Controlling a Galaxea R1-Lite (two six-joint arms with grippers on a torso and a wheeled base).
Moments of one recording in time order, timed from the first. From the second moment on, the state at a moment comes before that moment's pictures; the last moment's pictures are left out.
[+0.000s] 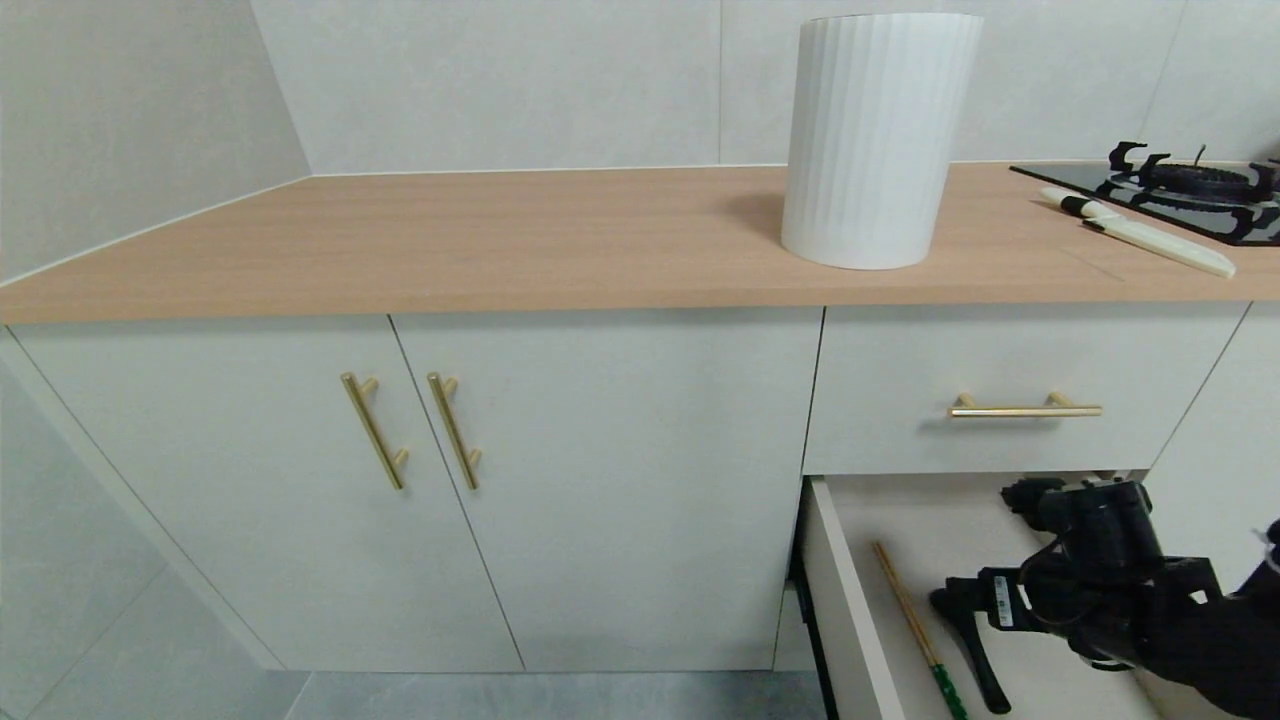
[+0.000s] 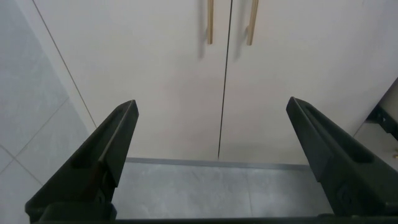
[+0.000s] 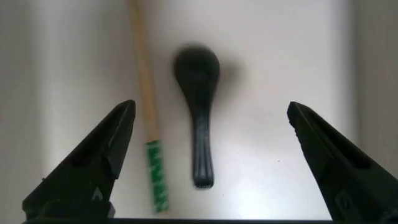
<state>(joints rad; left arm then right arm) 0.00 0.00 0.00 0.00 0.05 -0.01 0.23 1.94 -0.41 -0.77 -0.23 0.17</state>
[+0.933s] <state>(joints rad) 0.00 0.00 0.00 0.00 0.05 -0.01 0.37 1.01 -0.30 -0.08 -0.24 0.17</state>
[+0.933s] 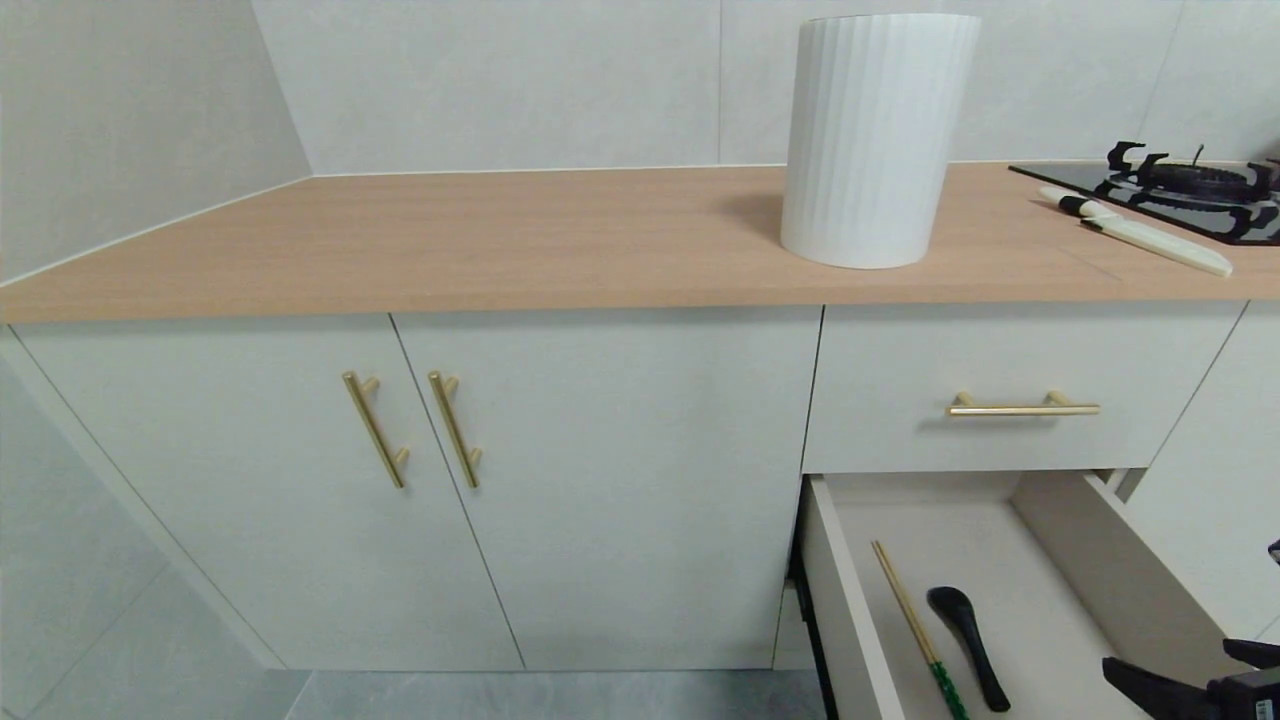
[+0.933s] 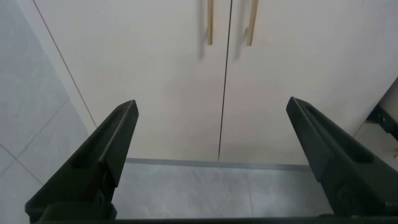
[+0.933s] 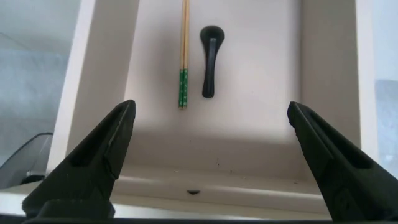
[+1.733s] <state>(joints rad) 0.00 0.00 0.00 0.00 0.05 -0.01 0.41 1.02 -0.29 0.14 -0.23 0.17</state>
